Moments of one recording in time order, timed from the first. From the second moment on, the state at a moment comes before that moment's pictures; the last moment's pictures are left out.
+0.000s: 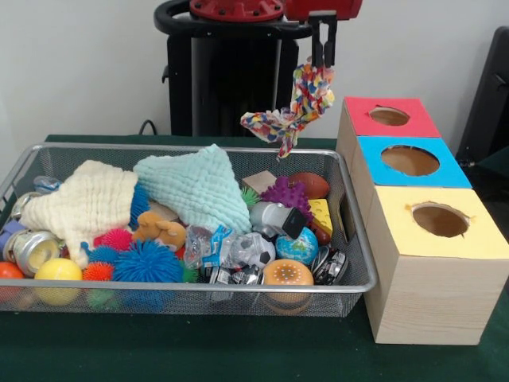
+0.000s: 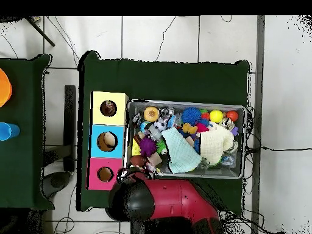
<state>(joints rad) -0.43 -1.14 0.34 2.21 -0.12 0.51 1.79</state>
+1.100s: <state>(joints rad) -0.39 -1.24 0.34 2.22 -0.06 0.63 1.79</state>
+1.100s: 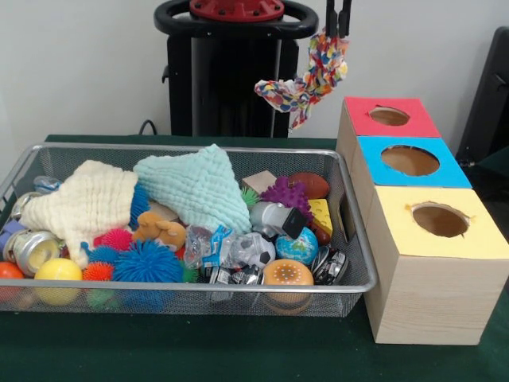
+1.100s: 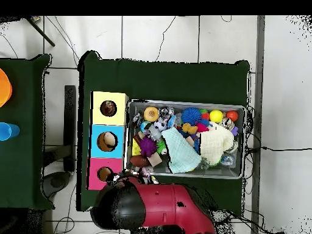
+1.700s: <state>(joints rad) -0.32 -1.26 0.34 2.20 -0.05 0.67 1.79</state>
